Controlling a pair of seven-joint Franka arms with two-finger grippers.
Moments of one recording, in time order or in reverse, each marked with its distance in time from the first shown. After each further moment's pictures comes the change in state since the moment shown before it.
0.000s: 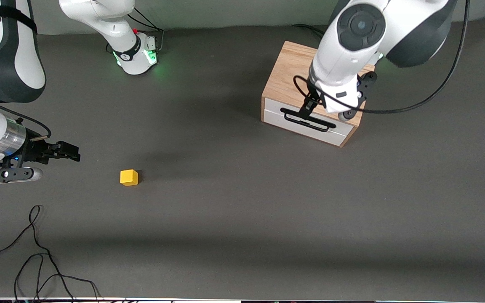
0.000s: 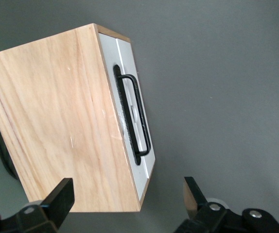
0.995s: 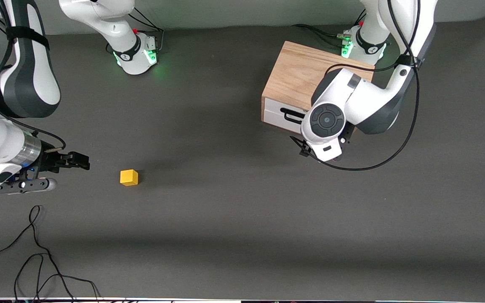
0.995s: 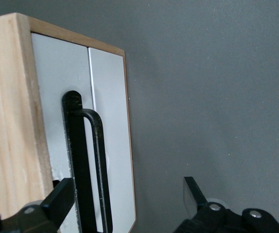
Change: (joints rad) left arm 0.001 0.218 0.010 -0.135 0.125 0.237 -0.153; right arm 0.008 0.048 0.003 -0.037 0.007 0.100 -0.003
